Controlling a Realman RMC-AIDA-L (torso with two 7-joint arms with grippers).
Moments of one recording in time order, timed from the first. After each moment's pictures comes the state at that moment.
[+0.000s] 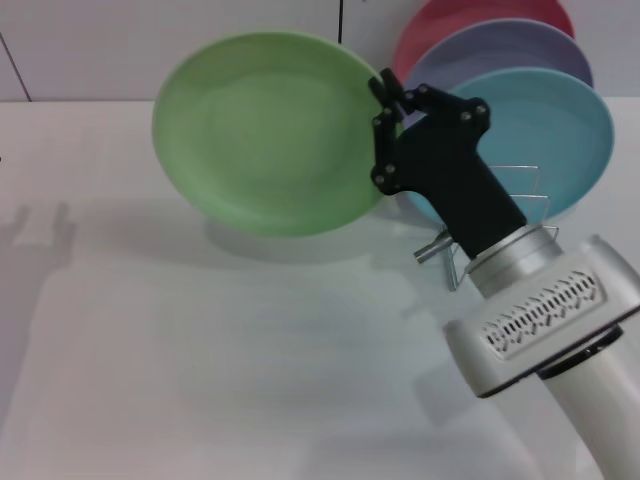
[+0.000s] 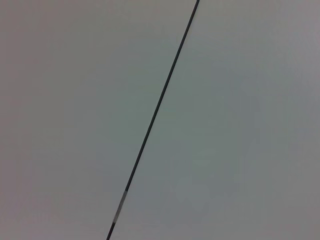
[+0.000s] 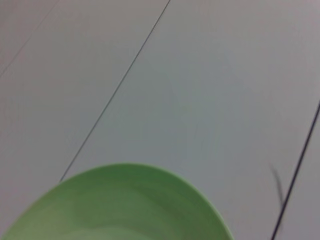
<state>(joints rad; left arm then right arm) -0.44 -2.06 0.09 -0.06 -1.88 -1.36 2.60 0.36 2.08 0.63 0.78 -2.33 -1.14 -0.69</state>
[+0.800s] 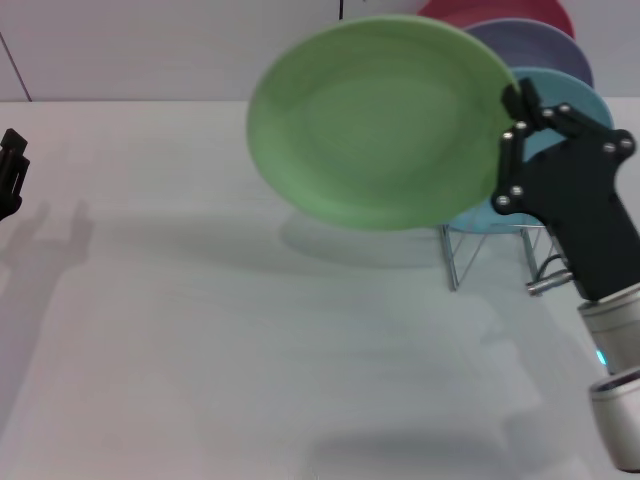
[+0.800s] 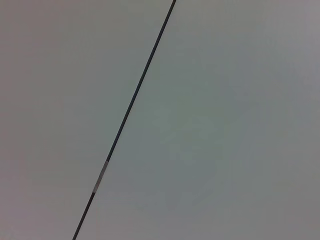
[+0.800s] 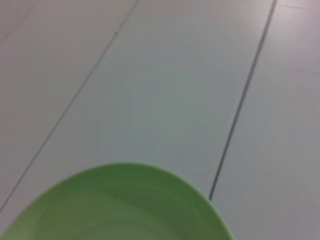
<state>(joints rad) -0.46 -2.06 0.11 -0.02 -1.81 -1.30 2.50 0.27 2.07 0.64 0.60 -2.39 -1.48 -0.51</state>
